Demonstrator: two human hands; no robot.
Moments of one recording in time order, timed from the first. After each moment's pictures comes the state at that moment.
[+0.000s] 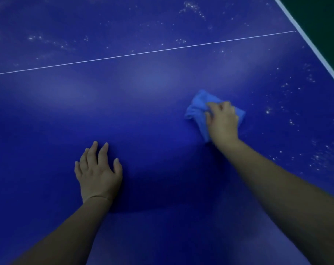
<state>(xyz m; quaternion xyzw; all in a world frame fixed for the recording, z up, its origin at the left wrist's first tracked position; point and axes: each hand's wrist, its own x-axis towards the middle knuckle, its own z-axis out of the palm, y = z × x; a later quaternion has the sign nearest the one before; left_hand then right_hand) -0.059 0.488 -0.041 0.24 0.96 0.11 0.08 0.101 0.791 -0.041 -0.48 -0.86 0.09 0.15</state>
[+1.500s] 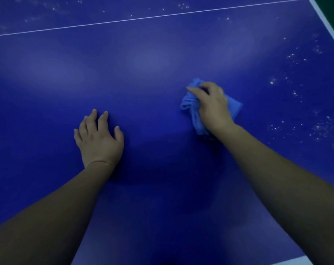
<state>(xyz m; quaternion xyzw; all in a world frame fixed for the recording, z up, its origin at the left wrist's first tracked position) -0.062 0.485 -0.049 0.27 0.95 0.12 0.04 0.111 0.734 -0.036 -0.37 -0.89 0.21 0.18</state>
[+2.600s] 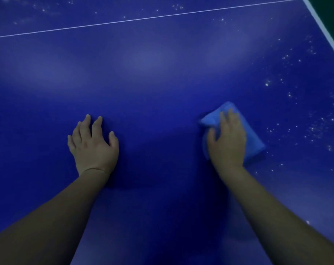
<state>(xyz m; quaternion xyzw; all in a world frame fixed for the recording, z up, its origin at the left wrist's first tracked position) -0.061 0.485 -0.049 0.27 0.95 0.12 0.04 0.175 0.685 -0.046 -0.54 -0.82 0.13 0.14</state>
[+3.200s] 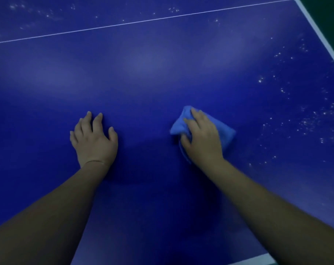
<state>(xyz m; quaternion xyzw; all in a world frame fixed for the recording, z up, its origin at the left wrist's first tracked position) -0.060 0.484 -0.049 0.28 0.95 0.12 0.02 0.159 0.659 -0.045 -0.36 -0.91 0.15 0.13</state>
